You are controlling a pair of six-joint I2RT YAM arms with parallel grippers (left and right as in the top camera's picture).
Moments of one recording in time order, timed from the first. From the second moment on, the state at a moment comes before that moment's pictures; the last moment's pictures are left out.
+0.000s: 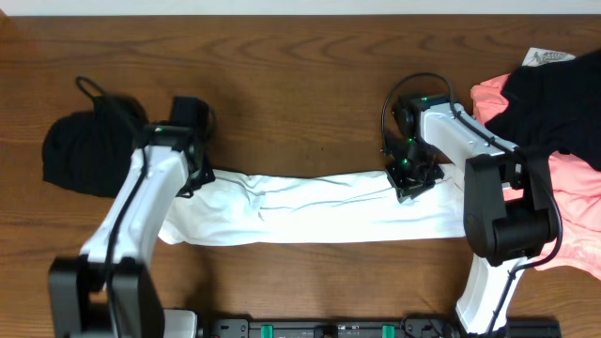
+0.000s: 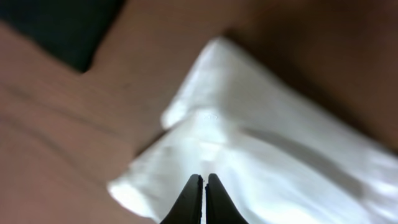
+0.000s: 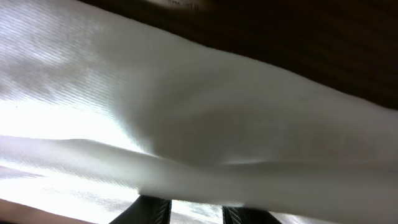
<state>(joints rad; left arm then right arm) -0.09 1.54 1.09 -0.97 -0.27 -0.45 0.22 2.06 1.35 -1.16 -0.06 -0.09</state>
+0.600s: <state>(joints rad) -0.09 1.71 1.04 -0.85 0.02 -0.35 0.22 2.06 1.35 -1.16 -0.06 -0.09</state>
